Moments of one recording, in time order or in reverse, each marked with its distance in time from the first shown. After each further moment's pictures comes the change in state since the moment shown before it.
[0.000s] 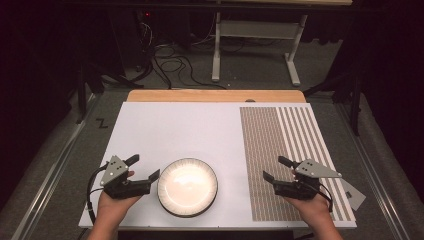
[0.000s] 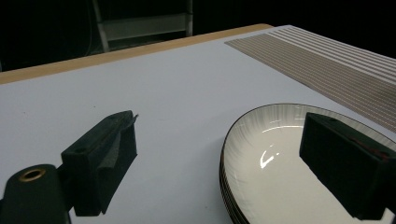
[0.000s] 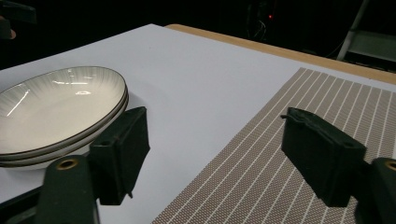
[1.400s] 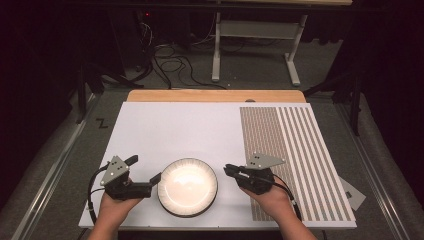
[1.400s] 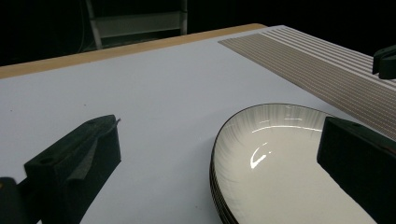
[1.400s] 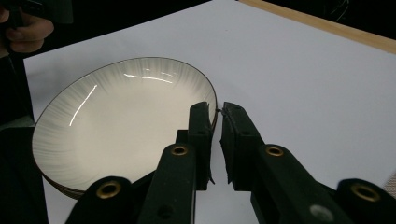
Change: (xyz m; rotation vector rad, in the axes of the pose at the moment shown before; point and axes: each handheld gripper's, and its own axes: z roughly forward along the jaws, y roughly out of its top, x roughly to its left) left arm -0.003 0.001 0.000 0.004 -0.021 -0.013; right arm 0.066 0.031 0.079 0.130 0.224 -0.079
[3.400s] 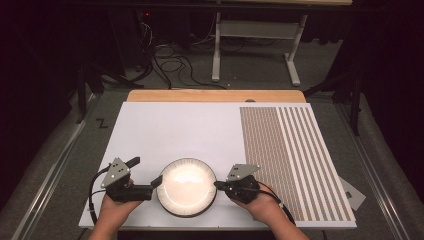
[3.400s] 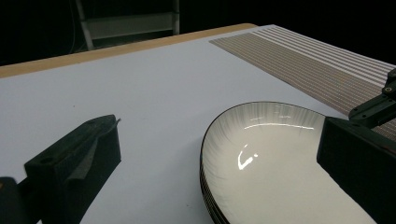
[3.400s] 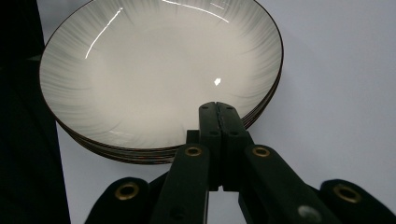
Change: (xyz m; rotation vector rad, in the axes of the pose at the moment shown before) left arm -0.003 -0.003 0.000 -0.001 -0.030 0.009; right arm 0.023 -0.015 0.034 0.206 0.091 -0.094
